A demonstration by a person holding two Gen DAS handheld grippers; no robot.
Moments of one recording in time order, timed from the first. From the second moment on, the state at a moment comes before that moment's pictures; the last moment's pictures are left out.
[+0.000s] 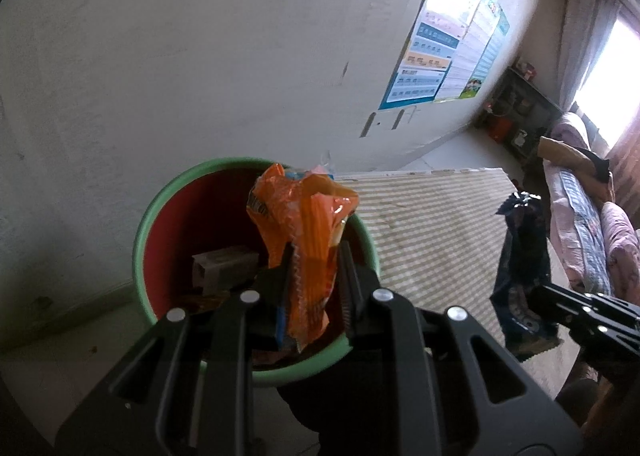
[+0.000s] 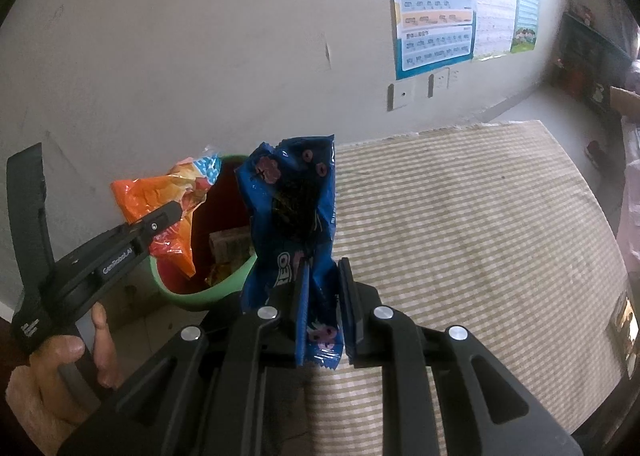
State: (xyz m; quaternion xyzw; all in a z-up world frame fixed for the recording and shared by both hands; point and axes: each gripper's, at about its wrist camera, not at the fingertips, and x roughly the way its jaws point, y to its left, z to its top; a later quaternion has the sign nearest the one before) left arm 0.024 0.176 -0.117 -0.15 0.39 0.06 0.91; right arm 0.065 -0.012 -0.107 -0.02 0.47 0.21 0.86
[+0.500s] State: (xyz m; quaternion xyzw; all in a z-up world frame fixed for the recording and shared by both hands) left arm 0.025 0.197 -0.125 -0.15 0.39 0.08 0.91; right arm 0.074 0.013 -0.107 -0.04 0.47 0.23 0.85
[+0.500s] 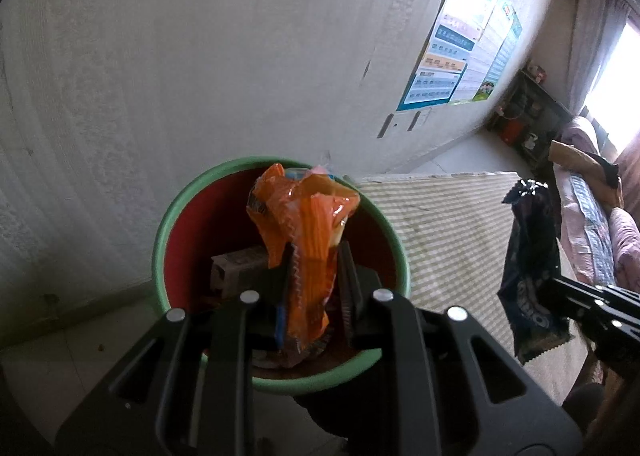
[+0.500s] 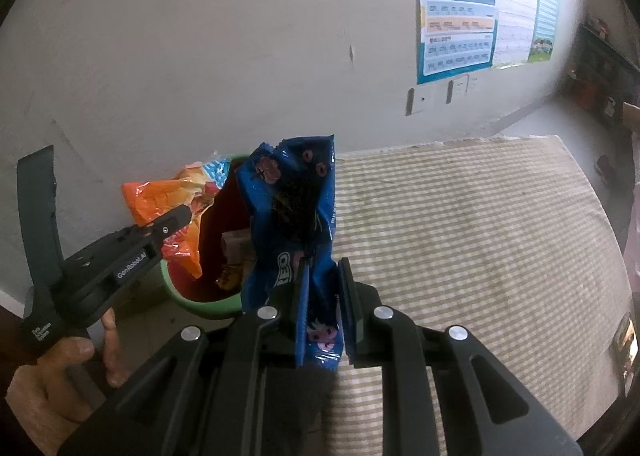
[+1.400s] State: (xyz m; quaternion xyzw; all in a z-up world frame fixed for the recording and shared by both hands) left arm 0.038 0.226 -0.134 -0.15 0.38 0.11 0.91; right arm 0.106 0.068 -0.117 -0.05 0.47 0.28 0.83
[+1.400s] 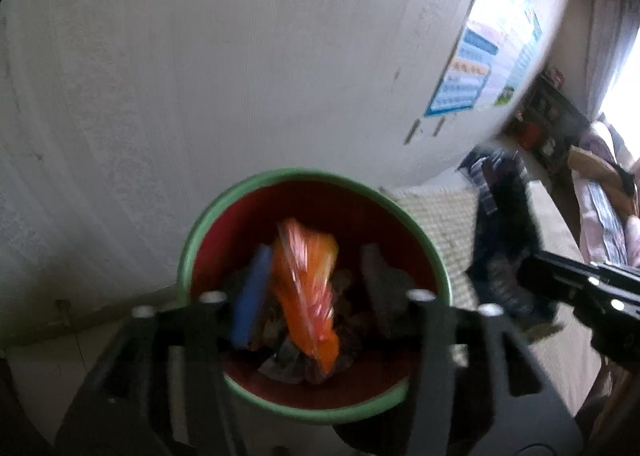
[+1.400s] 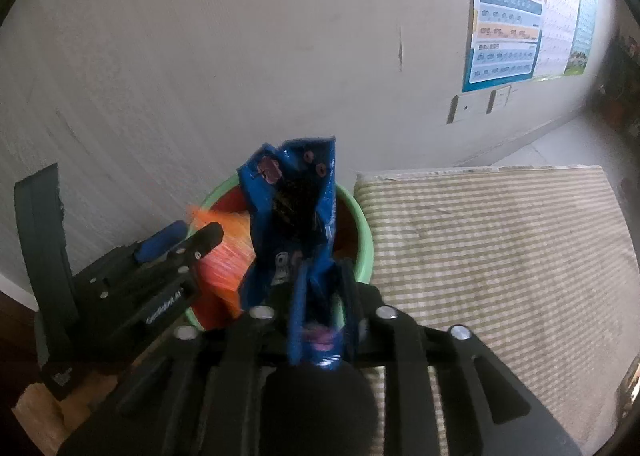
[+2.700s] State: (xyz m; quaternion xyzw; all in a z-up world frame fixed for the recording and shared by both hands) left arm 0.030 -0.035 0.012 -0.05 0.21 -0.02 0.98; right arm 0.002 -0.229 0.001 0.08 0.24 0.02 0.97
